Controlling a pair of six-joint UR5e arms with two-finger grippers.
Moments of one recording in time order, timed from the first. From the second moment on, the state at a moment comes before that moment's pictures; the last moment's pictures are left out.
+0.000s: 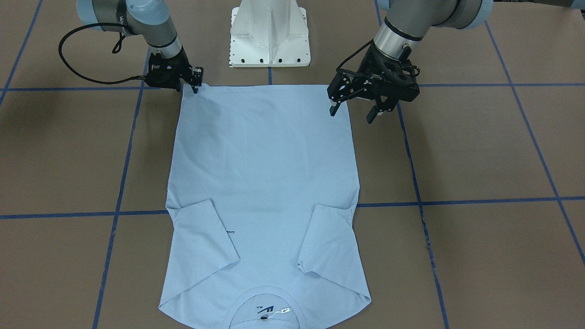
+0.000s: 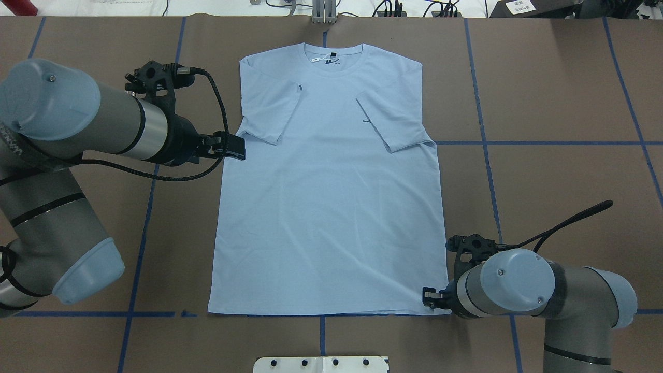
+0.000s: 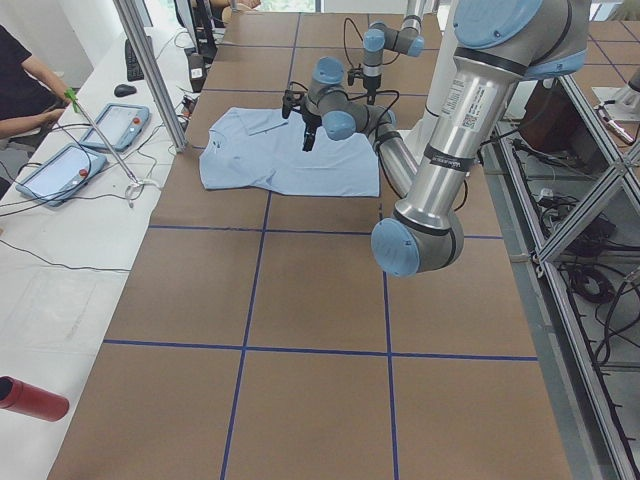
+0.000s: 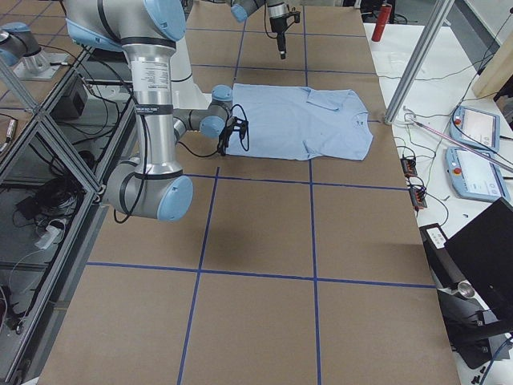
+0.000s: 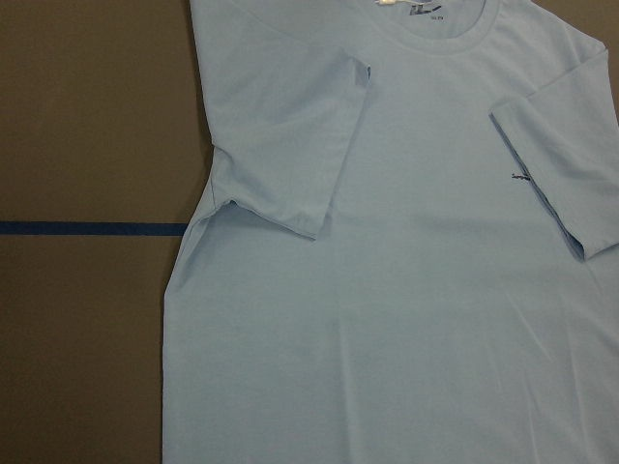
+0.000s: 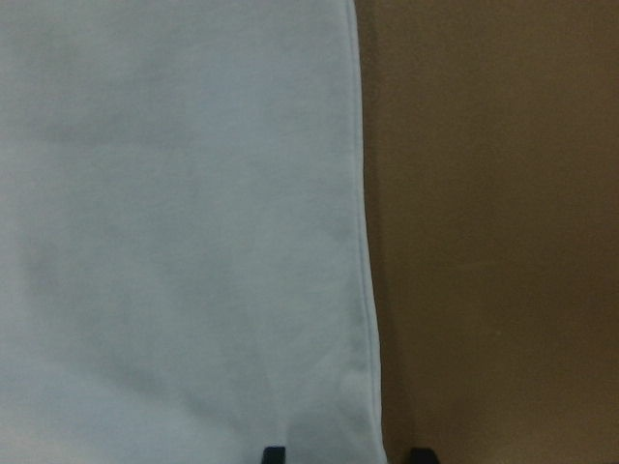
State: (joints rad) left arm -0.69 -1.99 -2.00 -1.80 -1.93 -1.19; right arm 0.25 -1.48 2.02 -1.35 1.81 1.53
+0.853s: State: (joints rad) left arm -0.62 -1.94 -2.01 -1.80 -1.92 -1.24; right arm 0.27 -1.48 2.11 -1.35 1.80 1.58
